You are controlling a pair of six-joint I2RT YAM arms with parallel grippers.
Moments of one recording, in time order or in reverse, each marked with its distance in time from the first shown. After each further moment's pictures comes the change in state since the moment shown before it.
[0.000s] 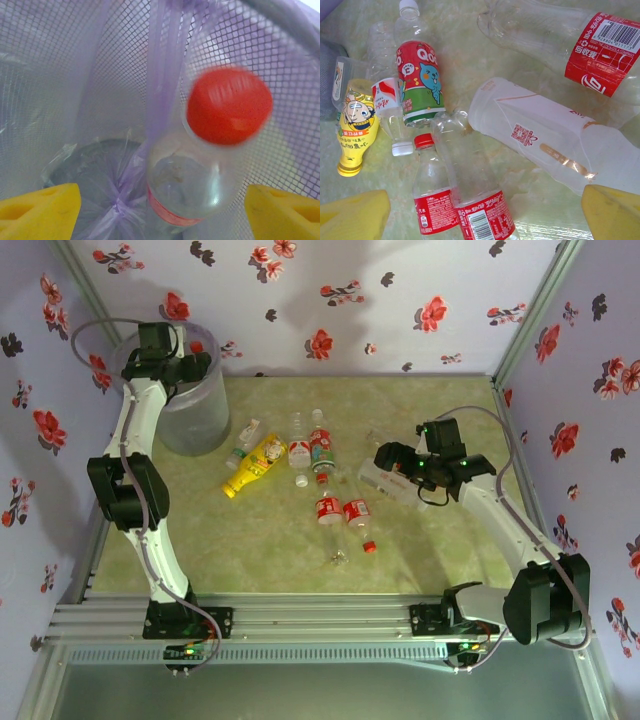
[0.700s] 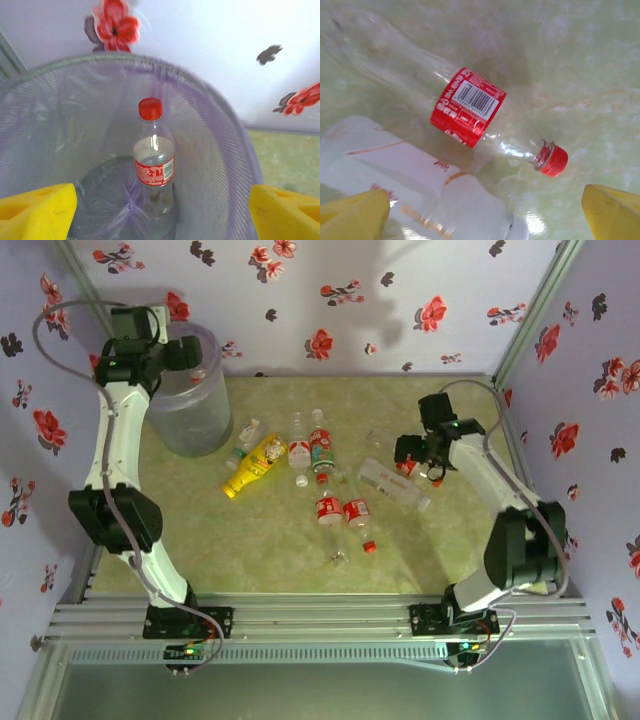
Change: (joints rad) left arm 0.000 -0.235 0.026 -0.107 -0.011 0.019; right arm -0.062 0.335 0.288 -0.246 0.365 -0.326
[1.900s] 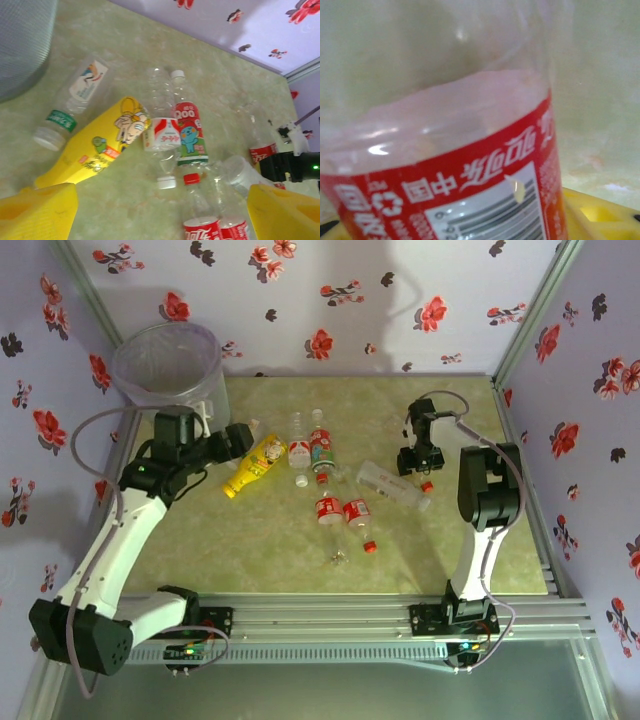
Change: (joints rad) left arm -0.327 -0.646 -0.903 0.174 0.119 -0.477; right arm -0.064 0.400 0.131 0.030 -0.055 -0.301
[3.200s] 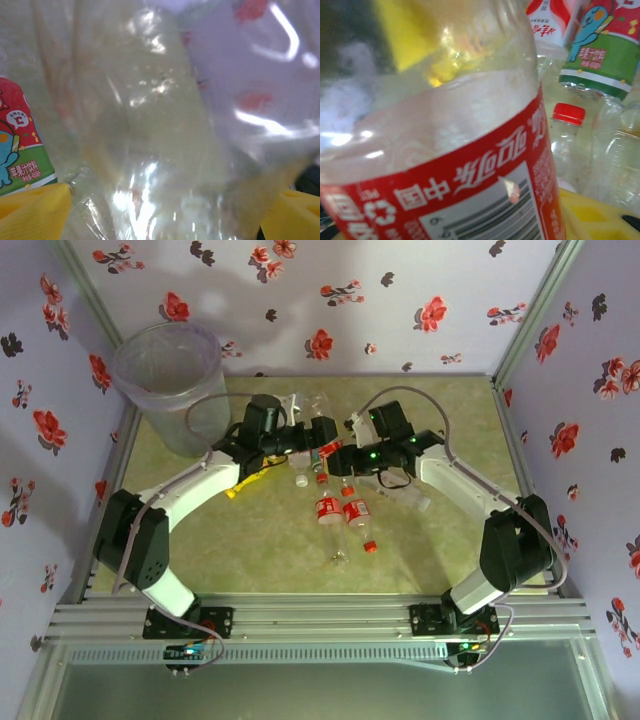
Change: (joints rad) left arm -0.285 0.493 0.087 0.554 0.246 -0.205; right arm 0.359 -0.425 -0.189 0.280 -0.669 0.372
